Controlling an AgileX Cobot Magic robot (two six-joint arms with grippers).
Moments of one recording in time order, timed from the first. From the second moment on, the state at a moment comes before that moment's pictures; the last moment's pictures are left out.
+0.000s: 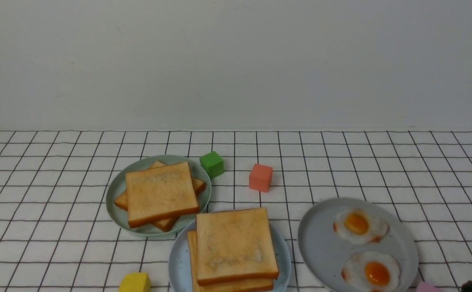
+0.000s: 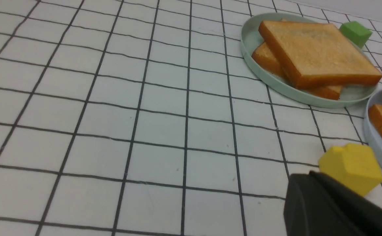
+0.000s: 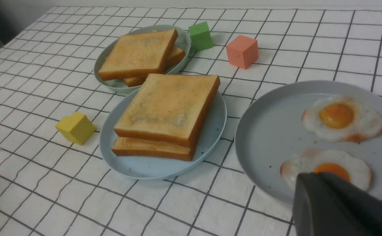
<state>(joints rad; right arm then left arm) 0.48 0.33 -0.28 0.21 0.42 0.02 -0.13 -0.01 0.03 0.10 0.41 -0.35</state>
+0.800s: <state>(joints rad) 0.48 0.33 -0.28 0.21 0.44 0.02 -0.10 -0.01 0.03 0.10 0.40 -0.36</state>
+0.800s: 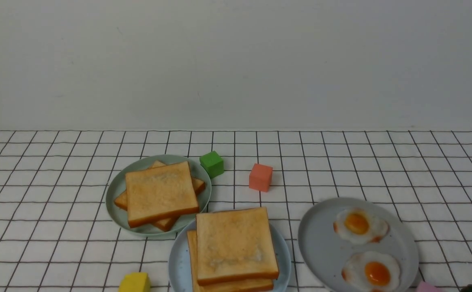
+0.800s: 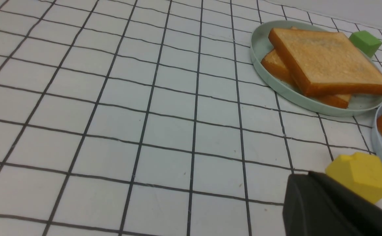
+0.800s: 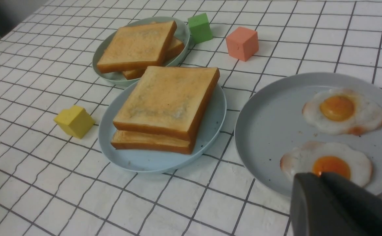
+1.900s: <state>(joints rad) 0.06 -0.01 0.02 -0.02 0.40 0.03 -0.10 -0.01 0.03 0.10 0.40 -0.36</state>
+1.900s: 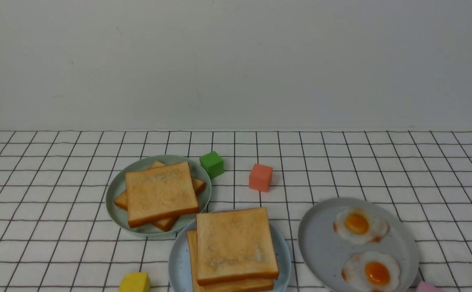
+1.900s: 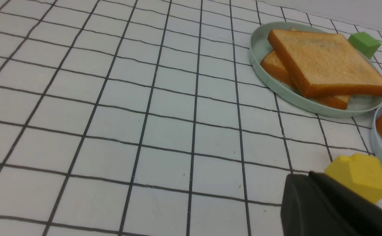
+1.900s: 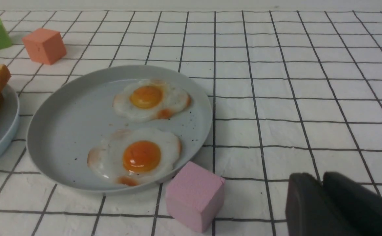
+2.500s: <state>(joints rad) 0.06 -0.01 0.02 -0.02 0.39 0.03 -0.10 -0.01 0.03 0.10 0.40 -0.36</state>
